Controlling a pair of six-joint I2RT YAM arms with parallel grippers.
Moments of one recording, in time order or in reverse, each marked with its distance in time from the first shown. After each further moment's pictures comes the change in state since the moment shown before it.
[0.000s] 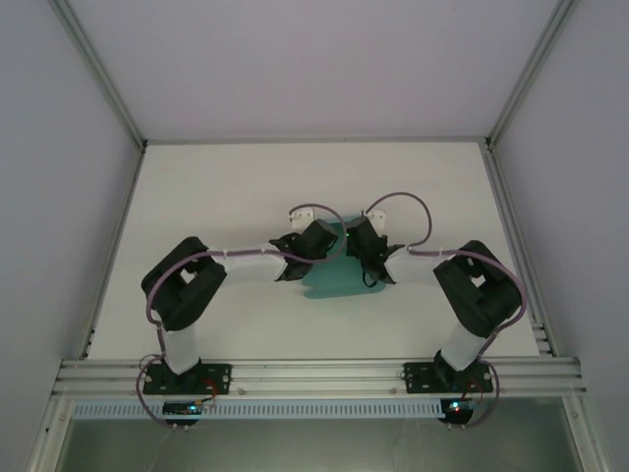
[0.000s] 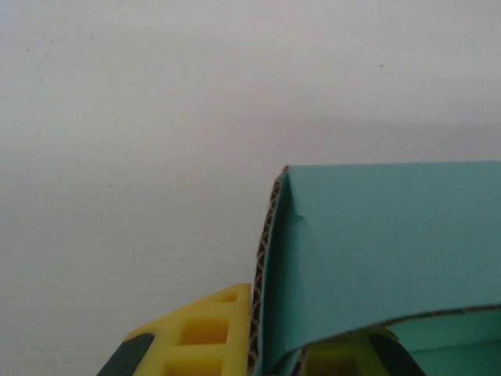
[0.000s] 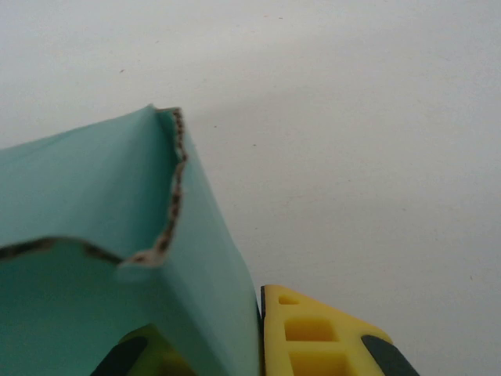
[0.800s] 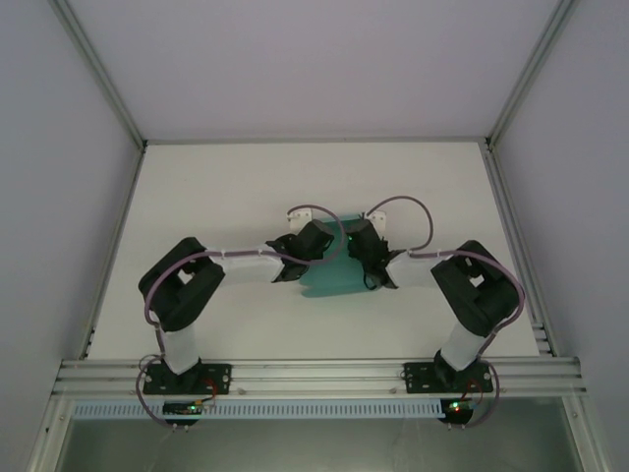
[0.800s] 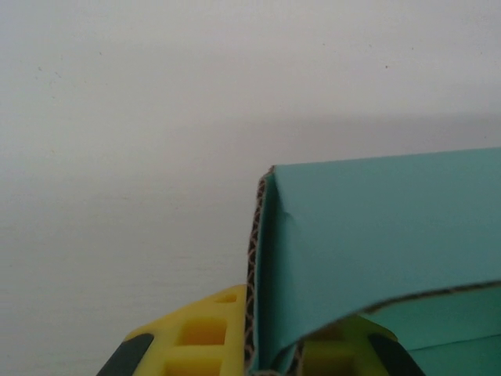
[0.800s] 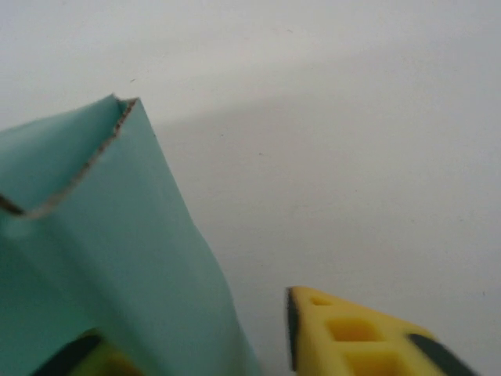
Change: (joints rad) left arm 0.006 -0.022 -0.049 0.079 -0.002 0.111; right arm -0.010 -0.006 -0.097 0.200 -0.044 -0.117
